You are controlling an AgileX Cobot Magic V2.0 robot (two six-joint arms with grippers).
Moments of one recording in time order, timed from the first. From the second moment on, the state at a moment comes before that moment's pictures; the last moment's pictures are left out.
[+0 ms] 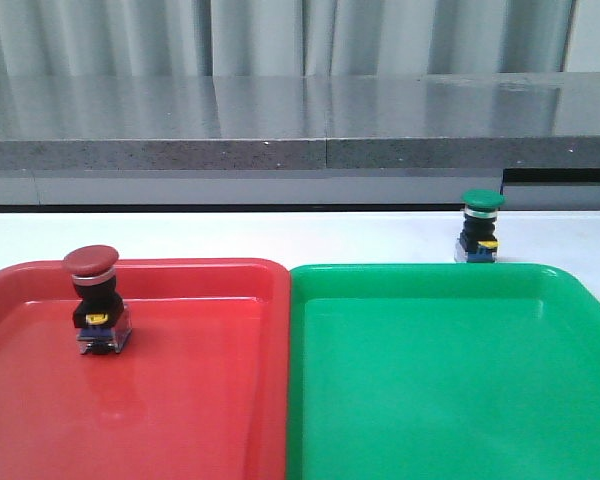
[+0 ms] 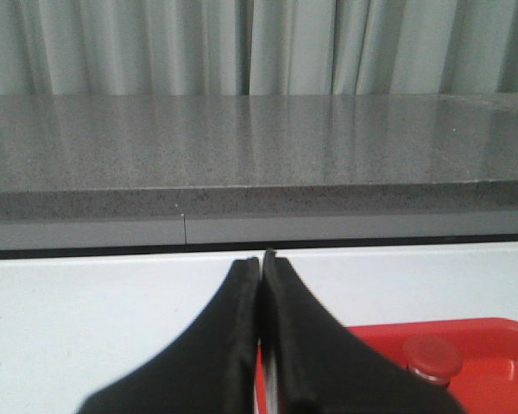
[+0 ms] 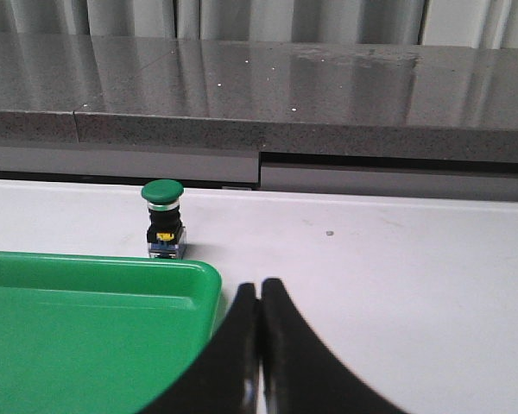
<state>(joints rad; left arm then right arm) -0.11 0.23 -0.07 0.02 -0.05 -0.04 -0.01 -0.01 0.03 0.01 0.12 -0.01</state>
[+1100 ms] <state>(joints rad) -0.05 -0.01 0.00 0.01 -0.05 -0.04 -0.01 -0.01 0.03 0.01 0.12 -0.01</state>
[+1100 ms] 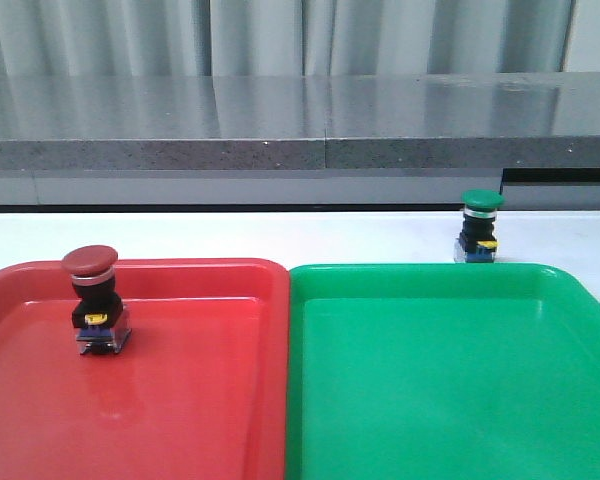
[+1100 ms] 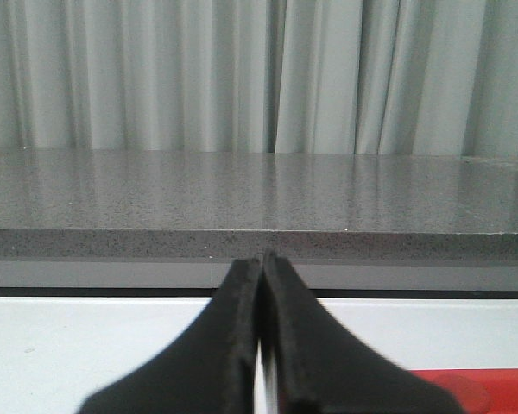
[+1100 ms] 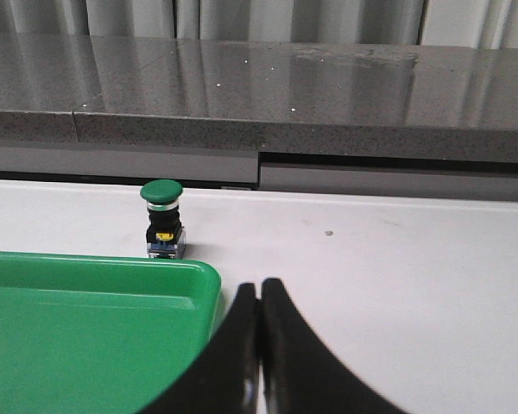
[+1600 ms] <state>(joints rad) -0.05 -0.01 0.00 0.01 -0.05 -0.04 -0.01 -0.01 0.03 0.01 0.12 -0.01</state>
